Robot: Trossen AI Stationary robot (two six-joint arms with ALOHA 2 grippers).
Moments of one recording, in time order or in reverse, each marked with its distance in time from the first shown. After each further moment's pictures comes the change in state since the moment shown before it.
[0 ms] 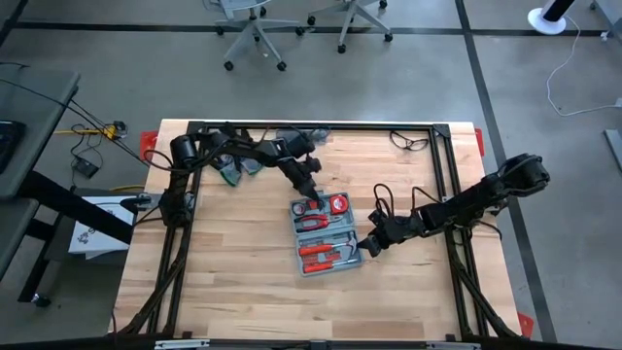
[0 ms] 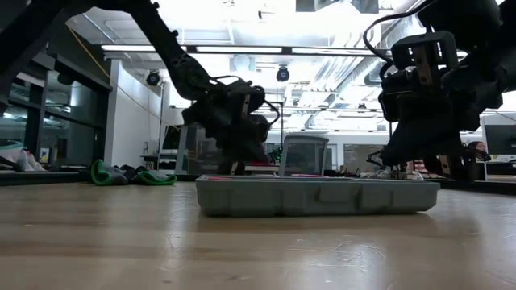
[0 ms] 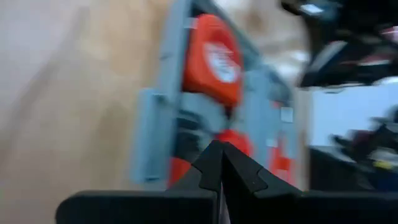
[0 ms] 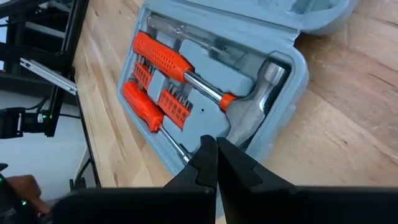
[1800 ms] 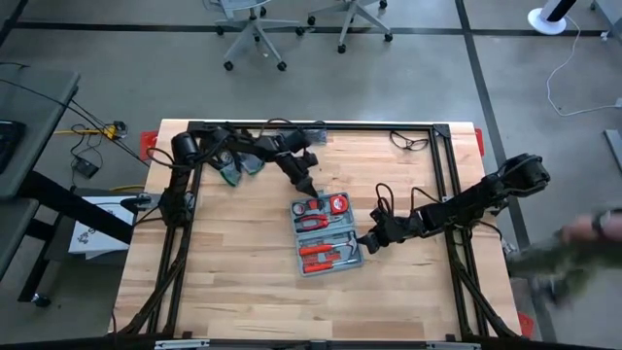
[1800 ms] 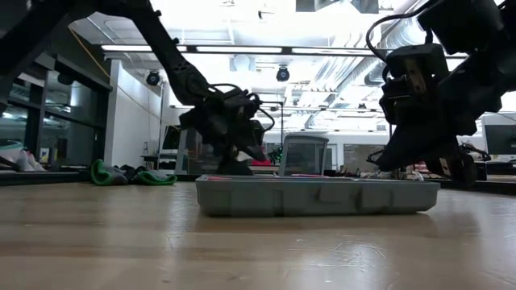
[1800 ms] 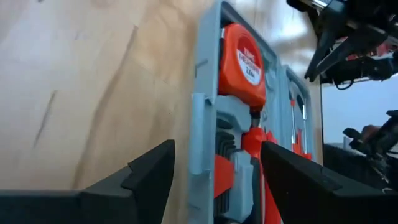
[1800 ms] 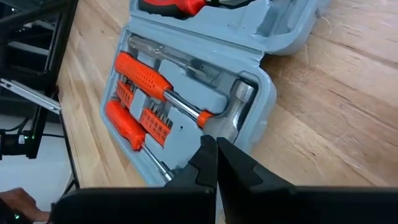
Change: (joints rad) left arm 0.050 0.033 0.003 -0.031 -0.015 0.140; right arm 0.000 0.000 0.000 -0.038 0.080 0.026
